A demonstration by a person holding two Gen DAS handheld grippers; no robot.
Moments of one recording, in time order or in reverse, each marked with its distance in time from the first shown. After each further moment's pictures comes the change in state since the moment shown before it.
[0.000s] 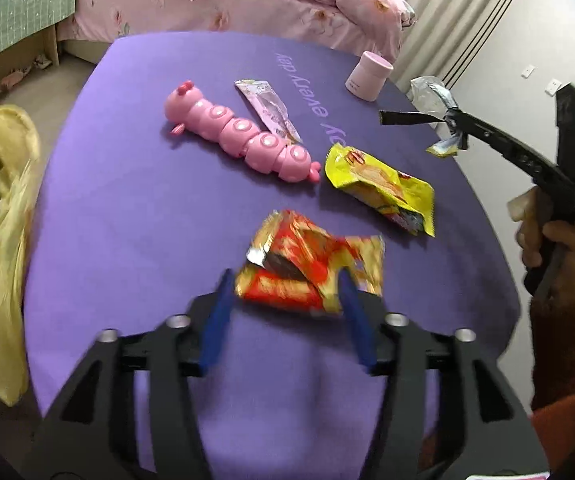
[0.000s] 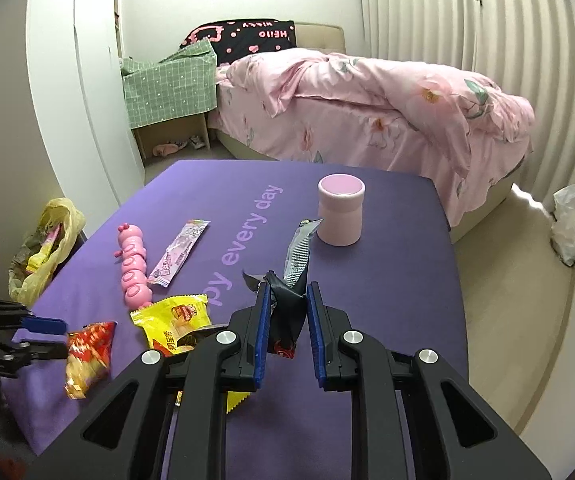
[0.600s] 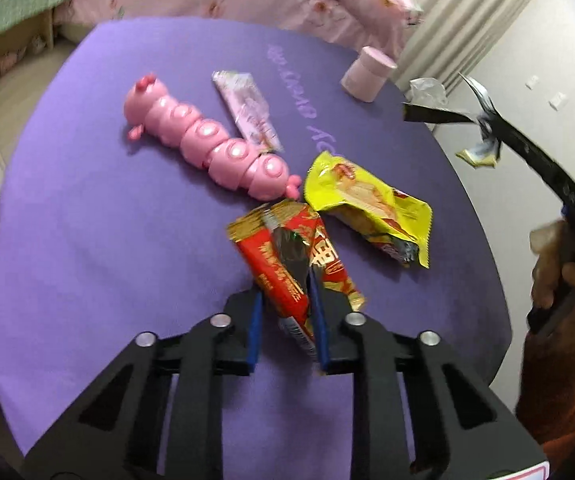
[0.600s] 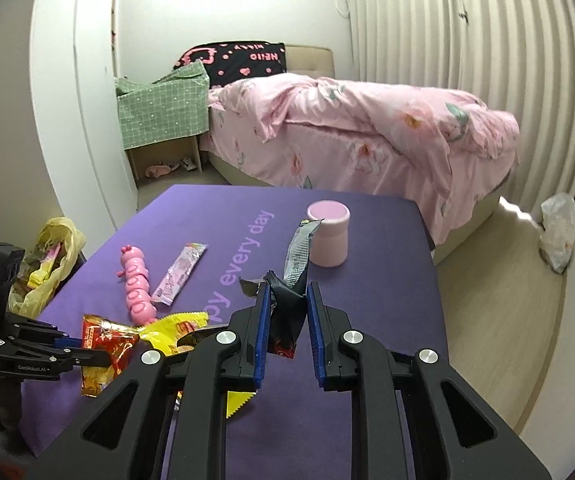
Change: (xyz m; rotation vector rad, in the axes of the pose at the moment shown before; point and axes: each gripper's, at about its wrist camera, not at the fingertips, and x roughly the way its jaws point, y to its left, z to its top) left arm 0.033 -0.020 0.027 0.000 0.003 0.000; right arm -0.030 0.006 0.003 0.000 -0.088 -0.033
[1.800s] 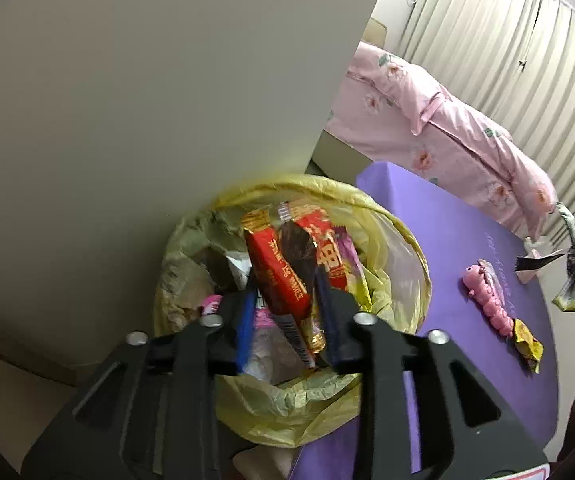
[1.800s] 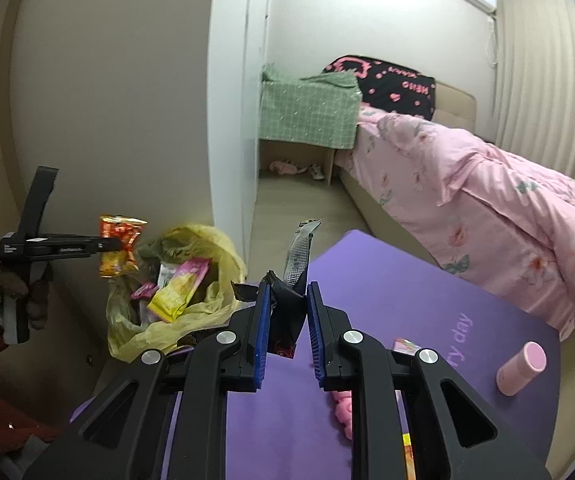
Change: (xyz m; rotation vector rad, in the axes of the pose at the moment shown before) left arm -0.201 0.259 -0.058 -0.393 -0.403 0.354; right arm 0.028 0.235 0.074 -0.338 -0.023 0.347
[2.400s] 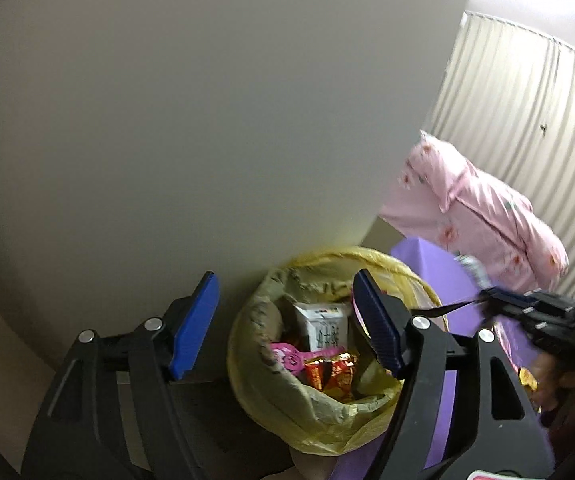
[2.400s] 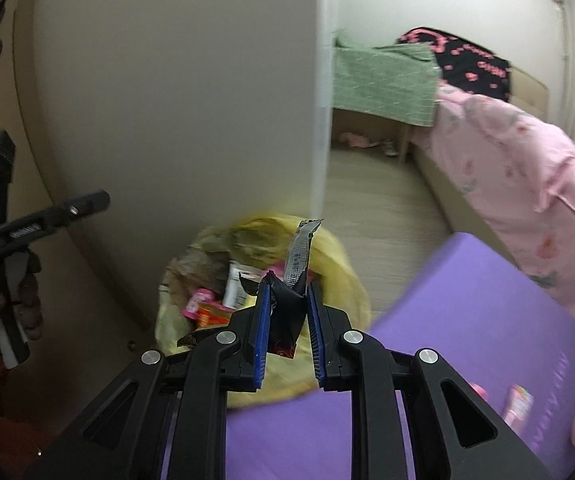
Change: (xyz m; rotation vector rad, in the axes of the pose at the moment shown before) left arm -0.090 0.045 -0.007 -0.105 -0.273 0.135; right arm 0.112 0.093 0.033 -0.085 0.123 0.234
